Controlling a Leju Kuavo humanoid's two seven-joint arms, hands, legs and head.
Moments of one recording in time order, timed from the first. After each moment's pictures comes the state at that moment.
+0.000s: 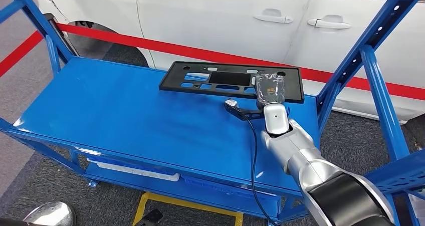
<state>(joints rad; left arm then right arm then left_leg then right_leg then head) -0.18 -0.12 0.20 -0.21 -0.84 -0.10 -0.28 -0.99 0.10 0.61 -0.34 1.47 -0.49 0.21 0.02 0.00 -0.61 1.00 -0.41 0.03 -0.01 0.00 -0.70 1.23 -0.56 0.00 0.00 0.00</state>
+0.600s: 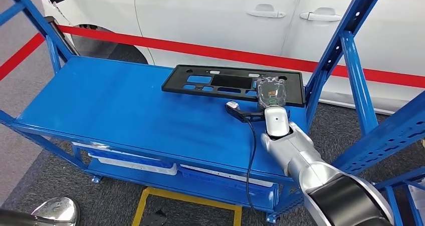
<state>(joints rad) -0.18 -0.13 0.21 -0.21 -0.84 -0.11 -0.28 -0.98 0.11 0.61 -0.34 1.47 -0.49 0.22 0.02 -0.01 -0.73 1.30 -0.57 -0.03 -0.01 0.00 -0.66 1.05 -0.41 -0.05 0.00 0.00</state>
